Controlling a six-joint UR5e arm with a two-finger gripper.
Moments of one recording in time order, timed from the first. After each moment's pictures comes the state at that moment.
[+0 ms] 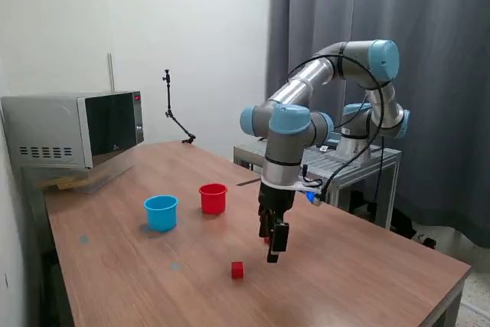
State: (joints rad) arm 0.19 -0.60 1.01 -2.04 -1.67 -2.41
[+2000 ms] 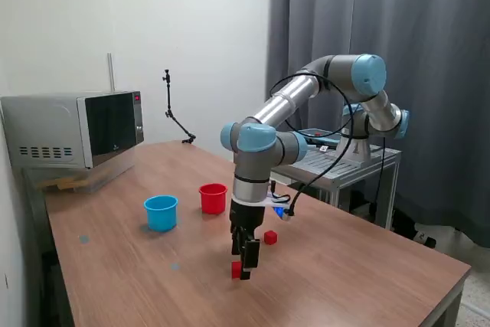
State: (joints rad) arm 0.12 -0.49 0.91 -2.11 -1.62 -2.55
